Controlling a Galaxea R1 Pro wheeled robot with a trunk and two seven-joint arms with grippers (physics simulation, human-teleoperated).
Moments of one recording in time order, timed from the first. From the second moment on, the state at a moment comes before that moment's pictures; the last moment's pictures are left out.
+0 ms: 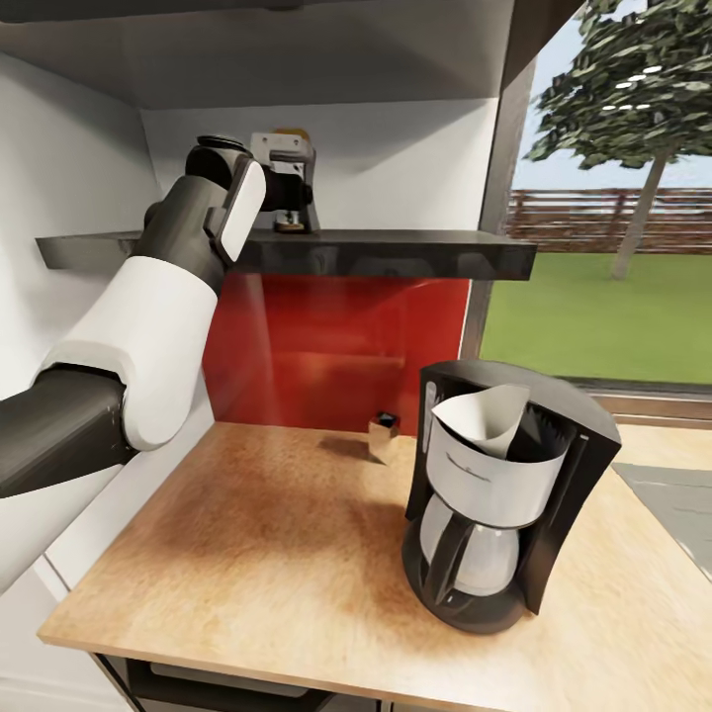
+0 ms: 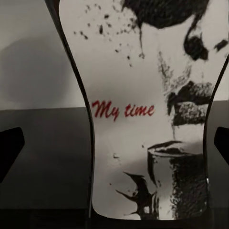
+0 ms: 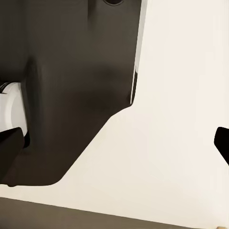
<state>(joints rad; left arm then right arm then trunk) -1.73 -0.17 -0.08 -0.67 0.02 0.75 0.12 0.03 -0.09 0.26 -0.02 -0.19 -0.05 0.12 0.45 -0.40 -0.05</state>
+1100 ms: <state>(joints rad) -1.72 -0.17 -0.07 -0.68 0.03 0.74 0.12 0.03 -0.09 0.26 -0.02 -0.19 -0.05 0.12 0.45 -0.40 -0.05</state>
